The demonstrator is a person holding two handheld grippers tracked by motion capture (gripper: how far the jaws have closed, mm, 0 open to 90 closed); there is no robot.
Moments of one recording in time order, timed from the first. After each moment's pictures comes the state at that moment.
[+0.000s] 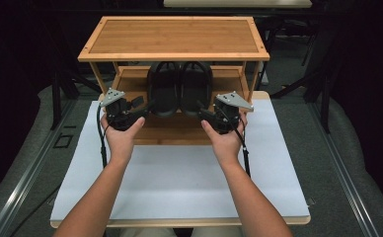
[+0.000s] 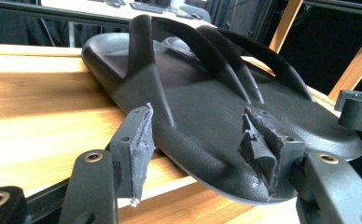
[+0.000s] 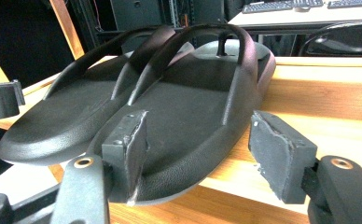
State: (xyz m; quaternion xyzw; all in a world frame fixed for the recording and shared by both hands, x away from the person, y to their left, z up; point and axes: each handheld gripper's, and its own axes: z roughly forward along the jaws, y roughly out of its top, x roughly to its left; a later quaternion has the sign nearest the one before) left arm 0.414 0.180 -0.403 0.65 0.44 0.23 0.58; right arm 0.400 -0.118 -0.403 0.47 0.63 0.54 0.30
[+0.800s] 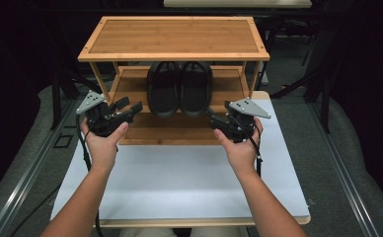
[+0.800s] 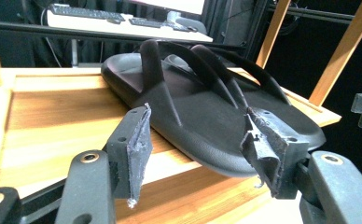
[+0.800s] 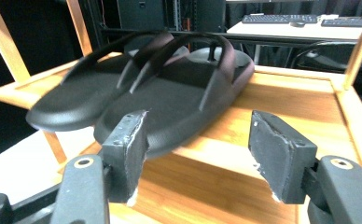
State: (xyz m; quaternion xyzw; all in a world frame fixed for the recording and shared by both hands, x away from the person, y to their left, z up) left arm 0.378 0.214 -0.384 0.64 0.42 0.25 0.60; right arm 0.364 -0.147 -0.391 0.44 0.65 0.53 0.32
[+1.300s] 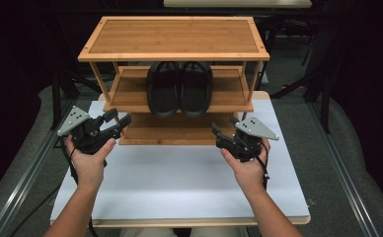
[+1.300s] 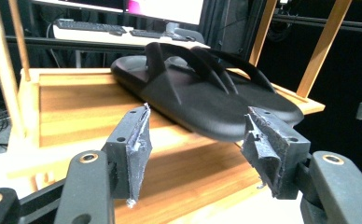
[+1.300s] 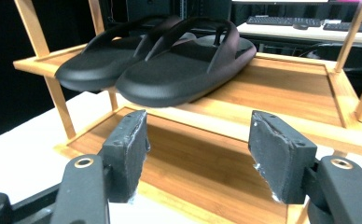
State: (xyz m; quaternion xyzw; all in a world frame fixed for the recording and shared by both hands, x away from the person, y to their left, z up) left arm 0.338 0.237 -0.398 0.64 0.40 0.26 0.61; right arm 0.322 -0.160 -0.410 0.42 0.66 0.53 0.33
